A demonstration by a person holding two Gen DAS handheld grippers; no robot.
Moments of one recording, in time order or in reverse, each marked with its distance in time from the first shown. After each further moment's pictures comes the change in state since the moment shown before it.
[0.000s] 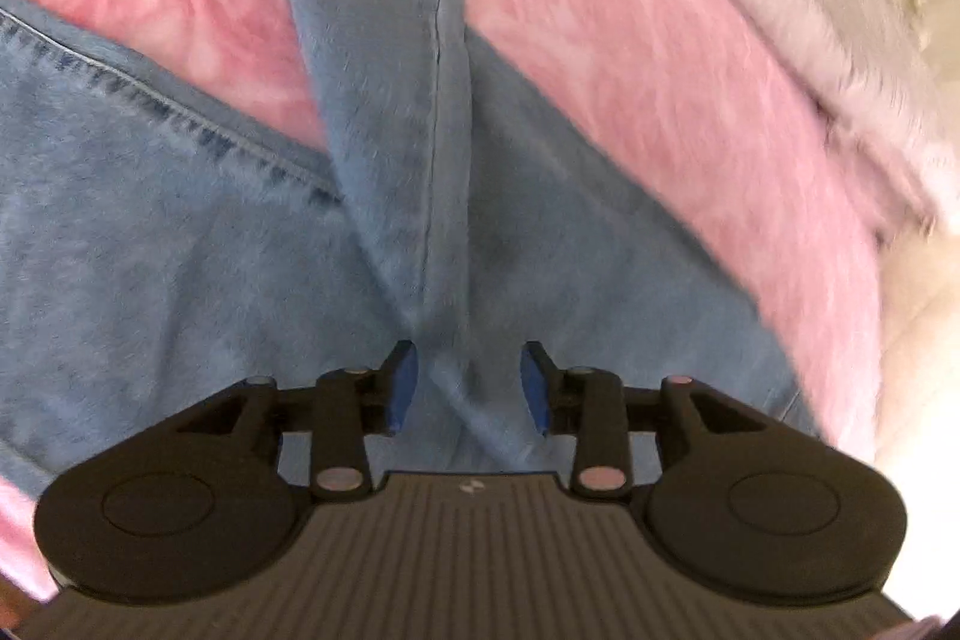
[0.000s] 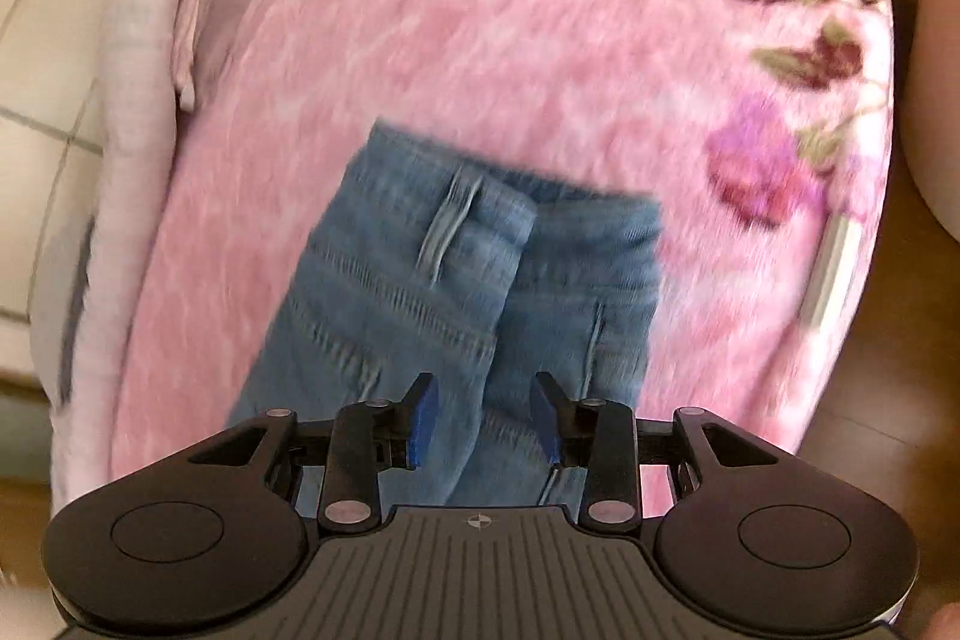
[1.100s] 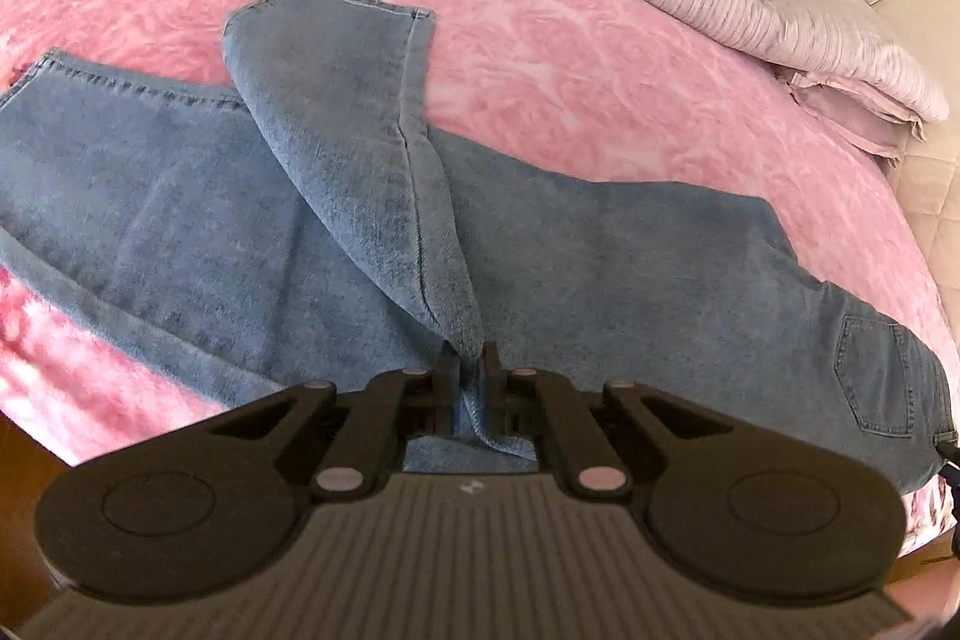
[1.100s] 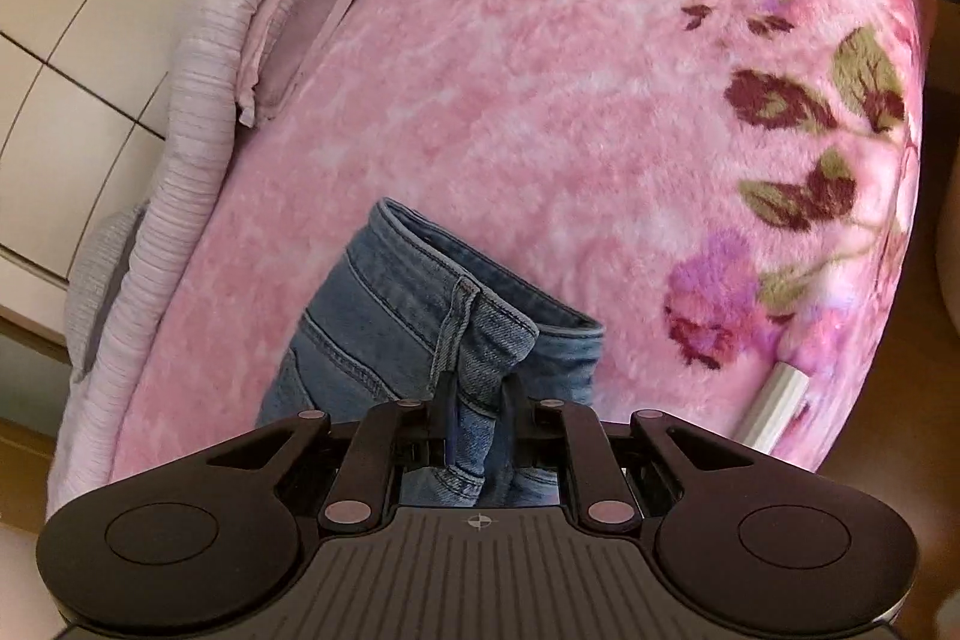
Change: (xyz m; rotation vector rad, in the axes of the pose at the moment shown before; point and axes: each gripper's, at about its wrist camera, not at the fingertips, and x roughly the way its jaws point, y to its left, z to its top) left arm -0.061 0.014 -0.132 0.298 -0.270 0.122; right arm -0.031 -0.034 0.017 -0.178 -0.051 0.082
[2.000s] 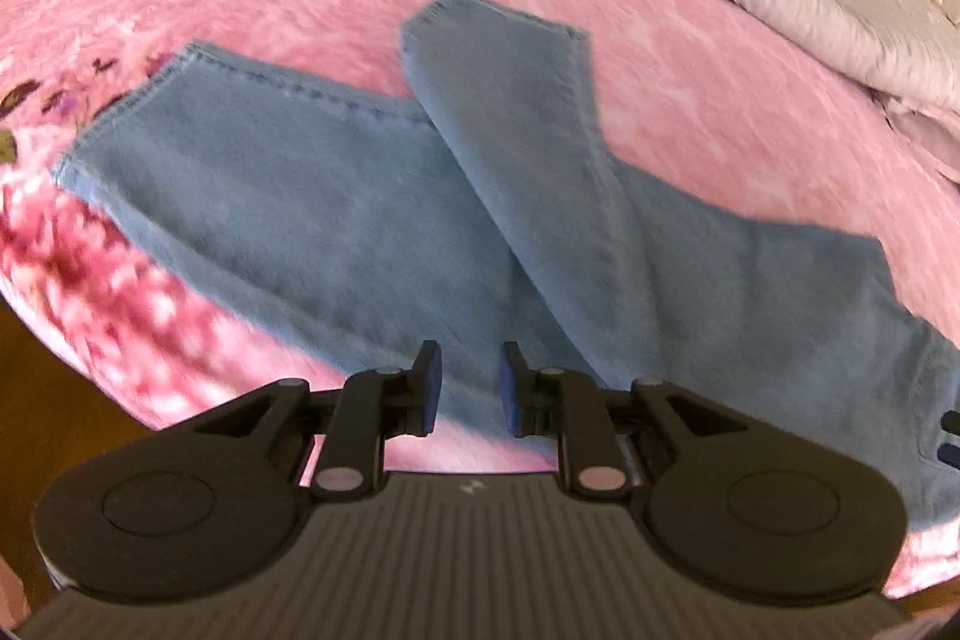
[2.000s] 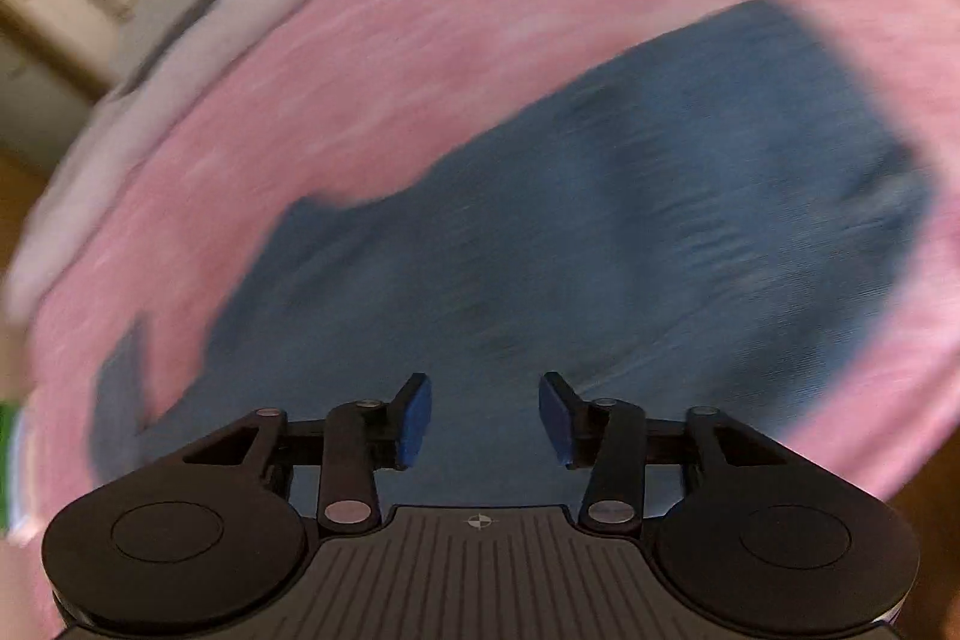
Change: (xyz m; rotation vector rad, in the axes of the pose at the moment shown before) left arm -0.024 0.074 0.015 -0.076 0.010 0.163; right arm 0.044 0.158 -0.130 -0.436 0.299 0.040
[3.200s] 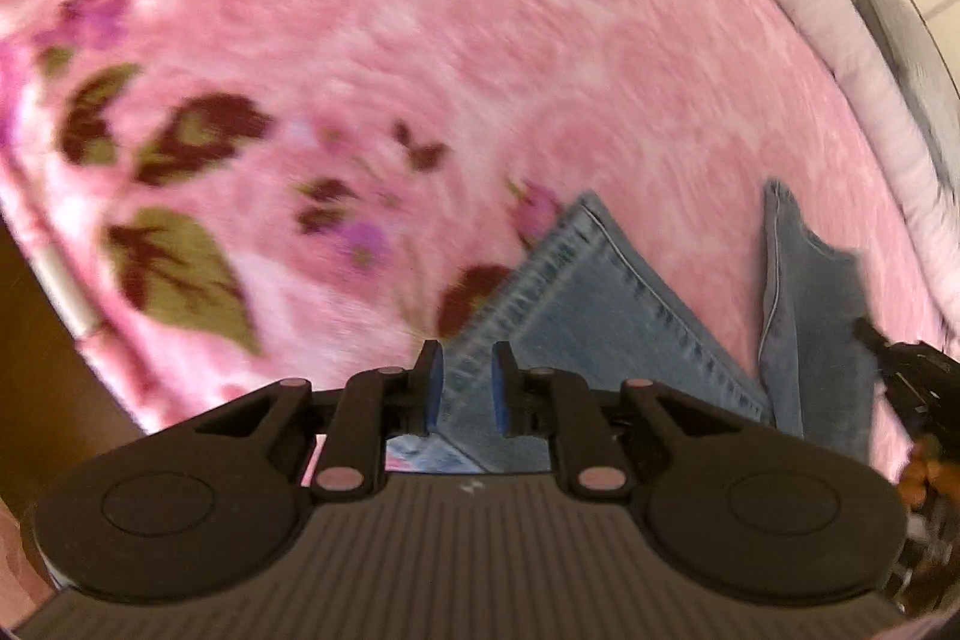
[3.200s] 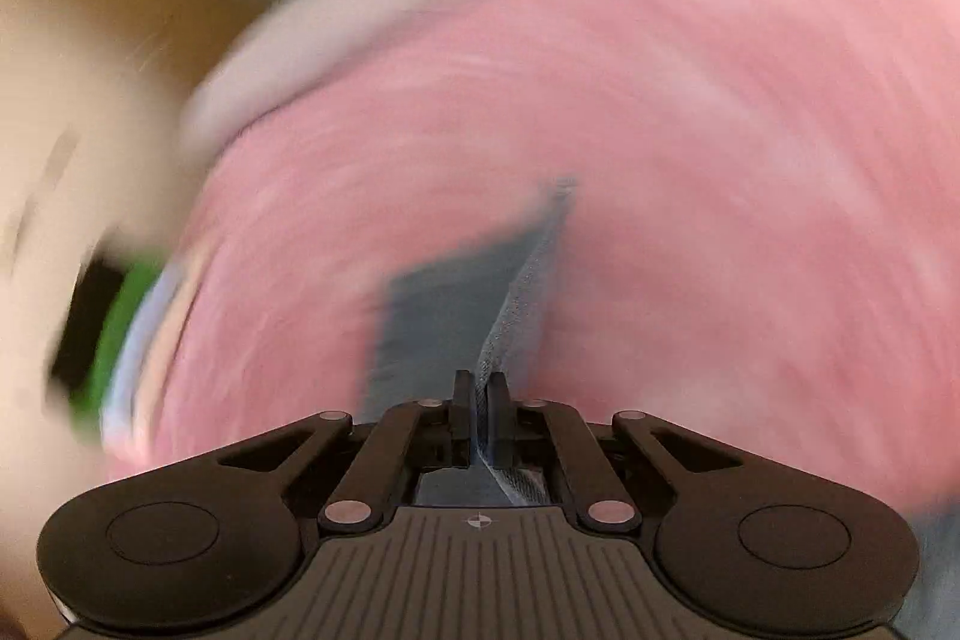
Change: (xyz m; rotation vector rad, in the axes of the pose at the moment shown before) left arm 0.035 0.282 0.146 -0.409 0.151 0.003; right arm 0.195 0.395 -0.058 -0.512 0.079 0.381
